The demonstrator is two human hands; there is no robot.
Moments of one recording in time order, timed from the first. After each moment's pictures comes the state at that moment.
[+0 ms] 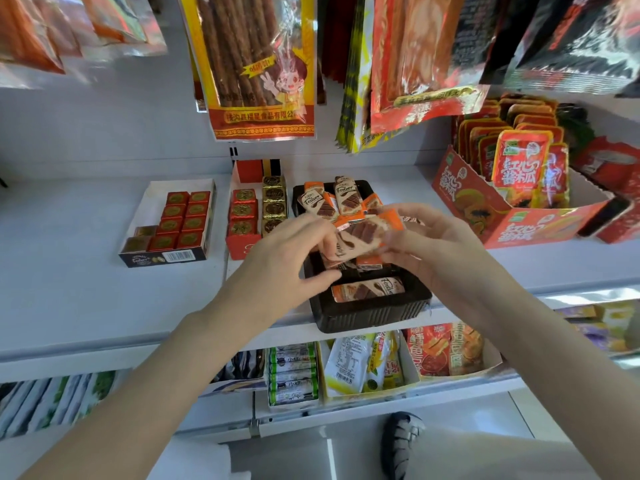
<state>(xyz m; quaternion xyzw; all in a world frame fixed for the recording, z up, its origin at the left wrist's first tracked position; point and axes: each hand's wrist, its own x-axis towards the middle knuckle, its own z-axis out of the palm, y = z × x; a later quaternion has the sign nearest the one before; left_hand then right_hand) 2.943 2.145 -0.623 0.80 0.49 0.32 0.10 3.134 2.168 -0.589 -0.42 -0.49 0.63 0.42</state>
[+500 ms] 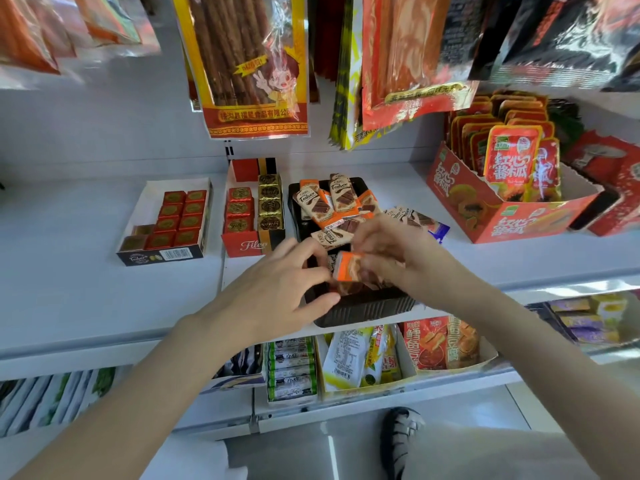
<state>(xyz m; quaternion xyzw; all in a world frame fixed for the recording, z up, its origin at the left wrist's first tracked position) 2.941 2.136 -0.635 0.85 0.51 0.11 0.10 3.140 2.175 -0.610 -0.38 -0.81 0.36 0.26</state>
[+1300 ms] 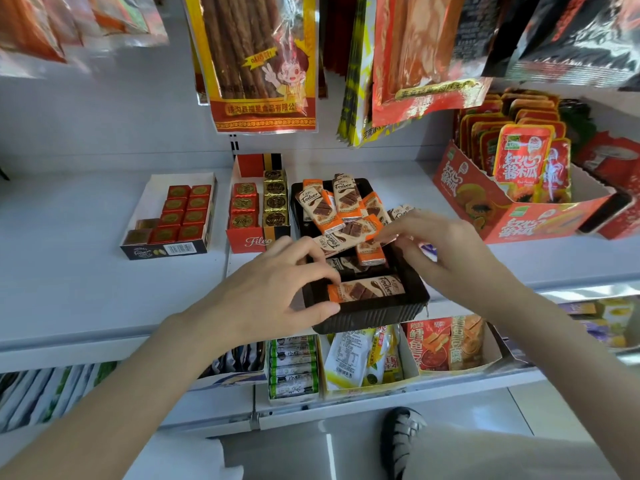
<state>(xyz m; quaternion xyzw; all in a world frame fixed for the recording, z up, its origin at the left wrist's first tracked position) 2.931 2.133 -0.631 0.85 0.49 0.13 0.13 3.157 2.180 -0.606 -0.39 -0.87 0.15 0.26</state>
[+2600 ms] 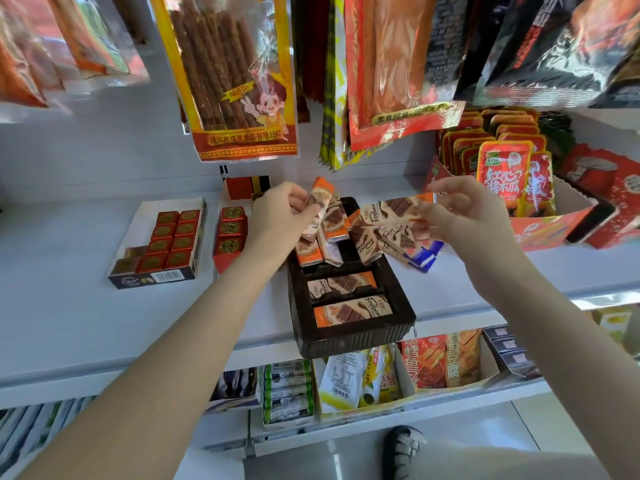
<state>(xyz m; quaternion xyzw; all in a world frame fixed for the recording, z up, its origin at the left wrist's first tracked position) 2.962 2.229 -0.613 0.60 0.66 0.41 0.18 3.169 2.208 -0.581 -0.56 -0.56 0.38 0.48</state>
